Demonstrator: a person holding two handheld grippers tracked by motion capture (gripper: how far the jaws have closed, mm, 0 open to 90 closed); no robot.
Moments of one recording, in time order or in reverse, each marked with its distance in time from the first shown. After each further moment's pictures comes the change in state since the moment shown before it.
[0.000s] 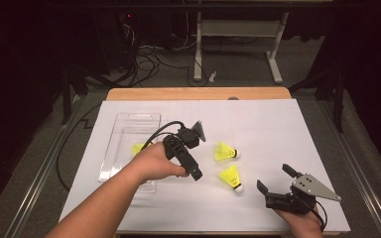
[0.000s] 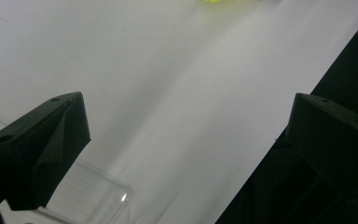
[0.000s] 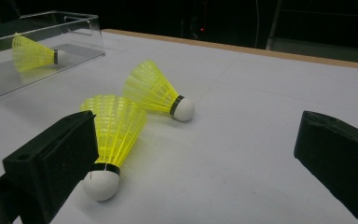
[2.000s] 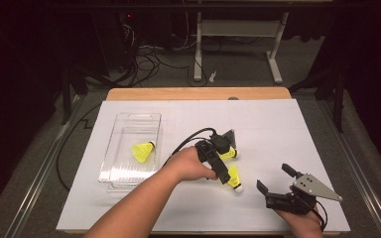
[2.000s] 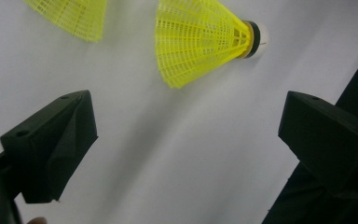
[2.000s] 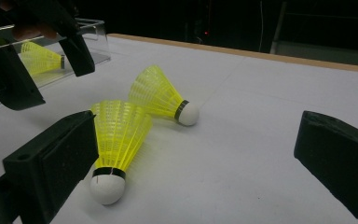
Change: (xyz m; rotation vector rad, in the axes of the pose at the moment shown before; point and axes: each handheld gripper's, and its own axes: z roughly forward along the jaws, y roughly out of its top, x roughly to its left) left arm -0.043 0.017 0.070 0.003 -0.052 0.077; right arm 0.001 0.002 -0.001 -0.014 0.019 0.007
